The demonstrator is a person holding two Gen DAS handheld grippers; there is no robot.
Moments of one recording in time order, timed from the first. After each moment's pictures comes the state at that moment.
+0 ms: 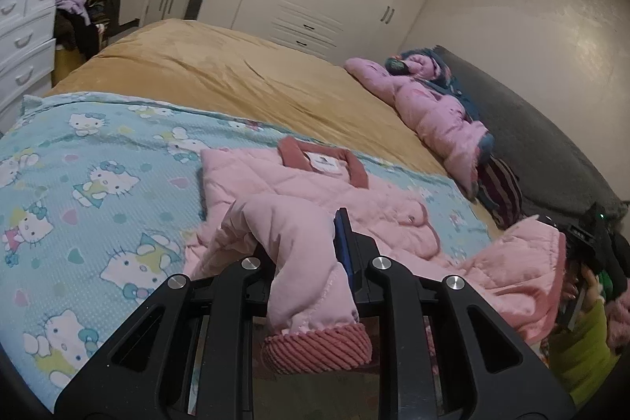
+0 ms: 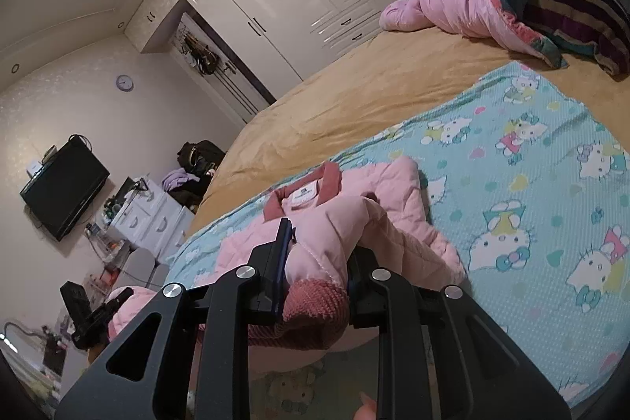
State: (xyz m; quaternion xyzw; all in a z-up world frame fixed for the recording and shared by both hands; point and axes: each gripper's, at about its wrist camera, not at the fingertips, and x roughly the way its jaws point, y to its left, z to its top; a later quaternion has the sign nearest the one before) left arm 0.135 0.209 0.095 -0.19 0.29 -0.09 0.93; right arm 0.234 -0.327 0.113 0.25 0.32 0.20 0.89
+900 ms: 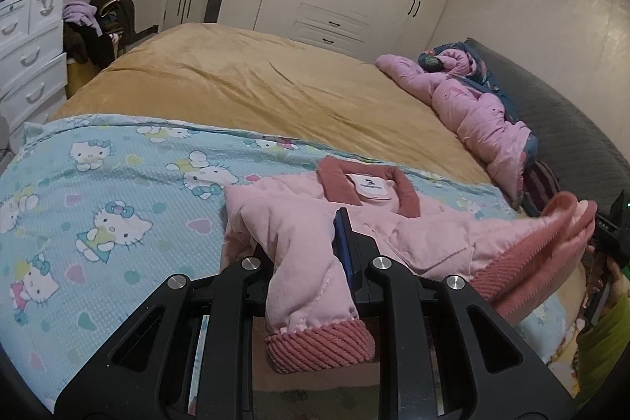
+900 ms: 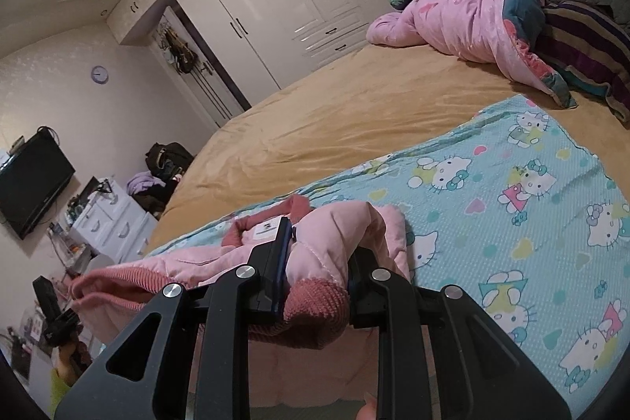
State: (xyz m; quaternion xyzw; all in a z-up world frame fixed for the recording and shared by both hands) left arm 0.234 0.224 0.082 -0.15 0.31 -0.04 0.94; right arm 0.342 -0.304 0.098 0.21 0.32 0.16 0.91
